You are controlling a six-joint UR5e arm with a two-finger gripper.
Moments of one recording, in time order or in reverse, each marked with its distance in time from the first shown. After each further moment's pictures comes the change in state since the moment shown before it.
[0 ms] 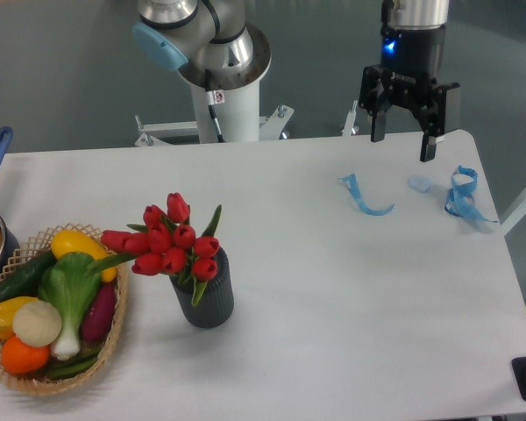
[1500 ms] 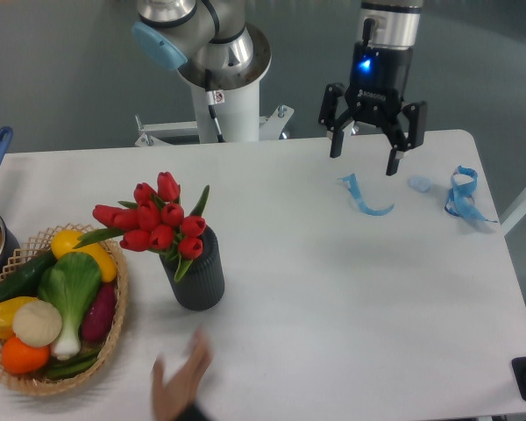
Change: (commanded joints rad) arm -0.063 0.032 -0.202 0.057 -0.124 -0.308
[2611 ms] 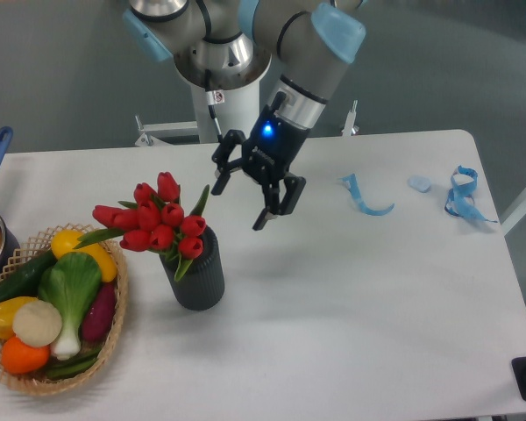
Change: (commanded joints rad) arm -0.186 -0.084 -0.088 0.054 -0.284 -0.075
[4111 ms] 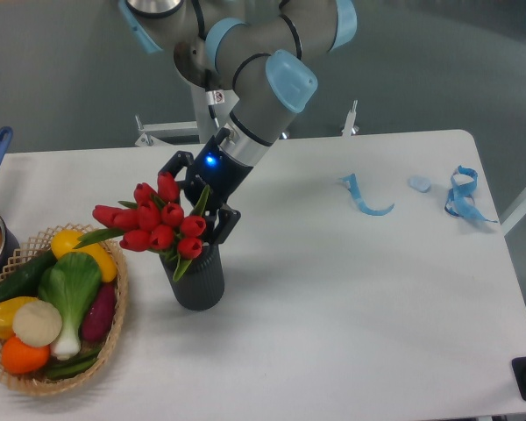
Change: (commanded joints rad) arm -0.143 -0.095 0.035 0.023 -0.002 -0.034
